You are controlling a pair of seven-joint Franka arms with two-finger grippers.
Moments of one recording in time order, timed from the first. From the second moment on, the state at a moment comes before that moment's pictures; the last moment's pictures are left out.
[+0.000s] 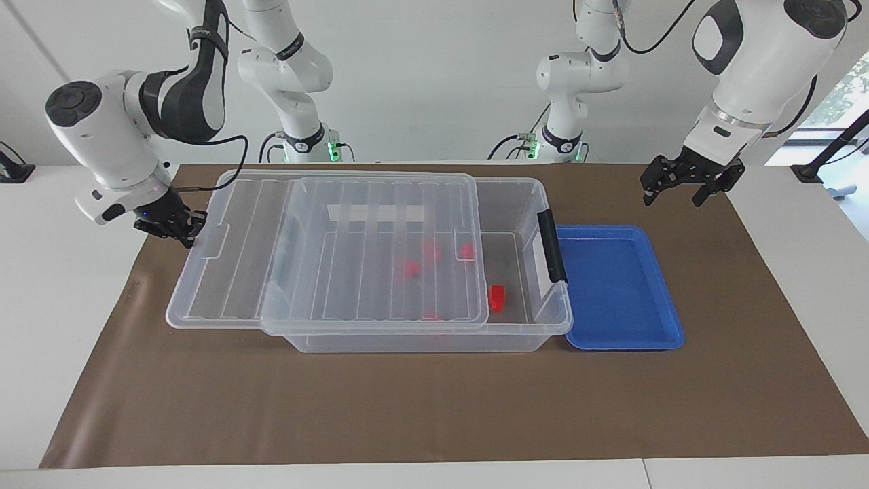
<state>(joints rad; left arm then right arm) -0.03 0.01 -0.05 -1.62 -0.01 1.63 0.02 -0.14 0.05 -0.02 -1.89 -0.04 1.89 -0.17</state>
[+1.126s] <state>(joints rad) -0.03 0.01 -0.05 -1.62 -0.01 1.63 0.02 -0.14 0.05 0.13 -1.89 -0.04 1.89 0.07</state>
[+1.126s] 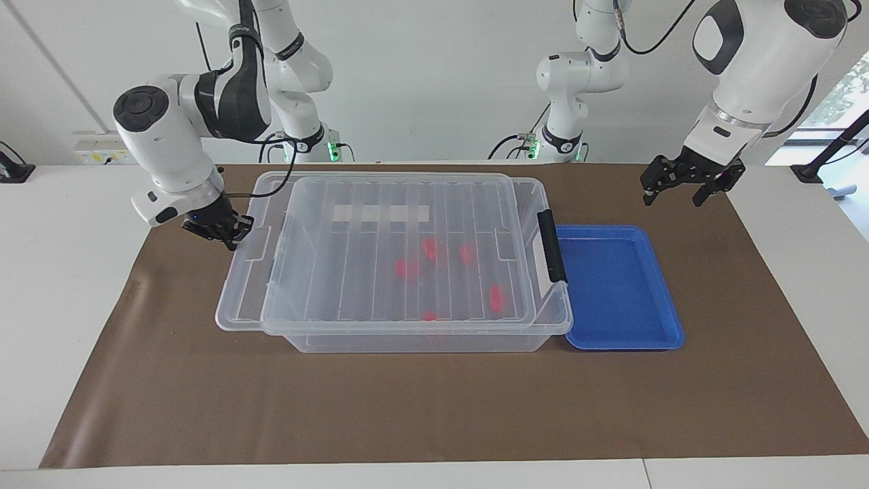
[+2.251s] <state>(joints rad) -0.03 0.01 -0.05 -1.62 -0.01 1.63 0.02 -0.14 0.04 0.22 -1.90 -0.05 1.89 0.23</state>
